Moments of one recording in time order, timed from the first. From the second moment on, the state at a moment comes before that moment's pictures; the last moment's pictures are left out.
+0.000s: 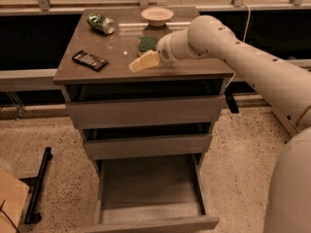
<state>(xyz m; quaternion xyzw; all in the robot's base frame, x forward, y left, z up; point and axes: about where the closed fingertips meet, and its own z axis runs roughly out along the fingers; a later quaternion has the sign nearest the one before) 0.779 0.002 0.848 -0.38 0.78 0.17 0.47</state>
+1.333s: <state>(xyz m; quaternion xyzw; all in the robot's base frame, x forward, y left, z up) 0.857 0.016 0.826 -0.33 0.77 0.19 0.51</state>
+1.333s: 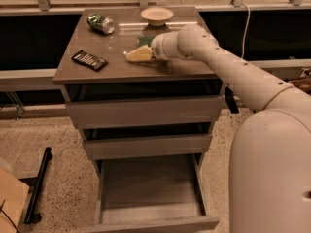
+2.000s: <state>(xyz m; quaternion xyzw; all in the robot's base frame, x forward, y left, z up) 0.852 0.023 0.851 -0.34 0.76 0.17 0.53</state>
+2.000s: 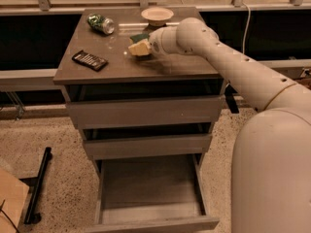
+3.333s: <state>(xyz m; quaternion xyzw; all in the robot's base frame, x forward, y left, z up) 0.640 -0.013 0.889 -0.50 0.67 0.32 0.45</state>
